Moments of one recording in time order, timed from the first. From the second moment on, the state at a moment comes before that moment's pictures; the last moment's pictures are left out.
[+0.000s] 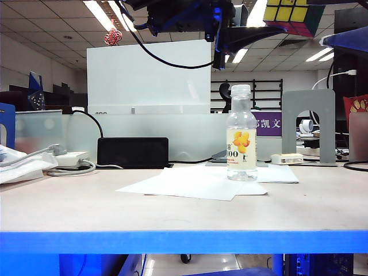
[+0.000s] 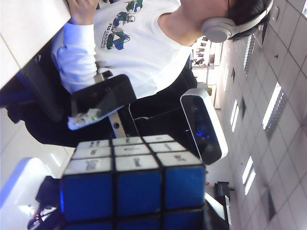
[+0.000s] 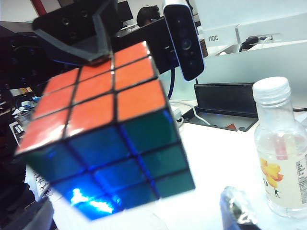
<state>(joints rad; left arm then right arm) -0.64 2.10 1.92 -0.19 1.30 -1.09 -0.08 0.96 0.36 0.76 -0.92 0.45</state>
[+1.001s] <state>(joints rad) -0.66 2.10 1.92 -0.20 1.34 -1.09 -0.07 0.92 0.43 0.72 -0.96 0.44</state>
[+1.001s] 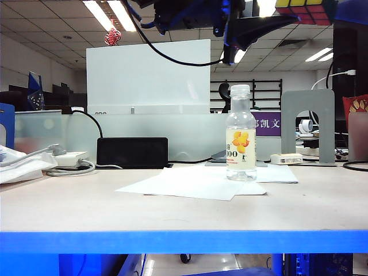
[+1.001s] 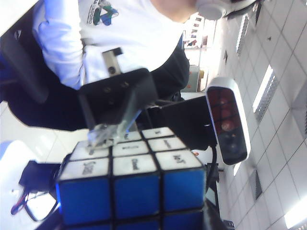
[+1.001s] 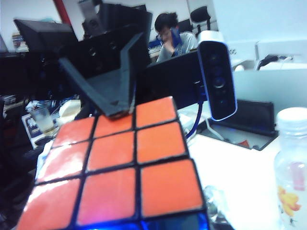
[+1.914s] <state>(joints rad) -0.64 2.10 1.92 -0.18 1.19 -1.01 -0.08 0.92 0.42 0.71 -0.97 0.47</state>
